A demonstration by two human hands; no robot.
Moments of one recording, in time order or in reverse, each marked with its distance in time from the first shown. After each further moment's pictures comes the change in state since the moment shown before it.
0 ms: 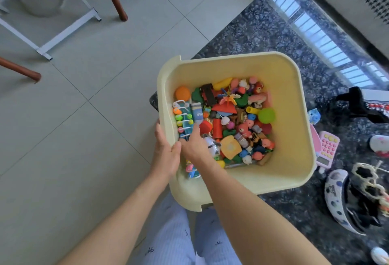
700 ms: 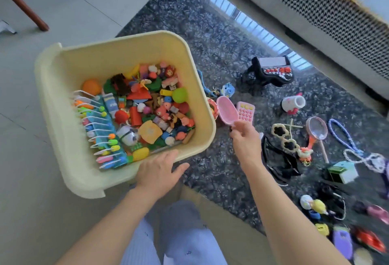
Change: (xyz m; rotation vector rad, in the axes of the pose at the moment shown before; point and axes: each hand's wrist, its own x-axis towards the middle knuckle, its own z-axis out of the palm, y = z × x) left_hand -0.092 -0.013 0.167 1.105 -0.300 0.558; right_hand -0.084 0.229 -0.209 0.372 0.721 -0.044
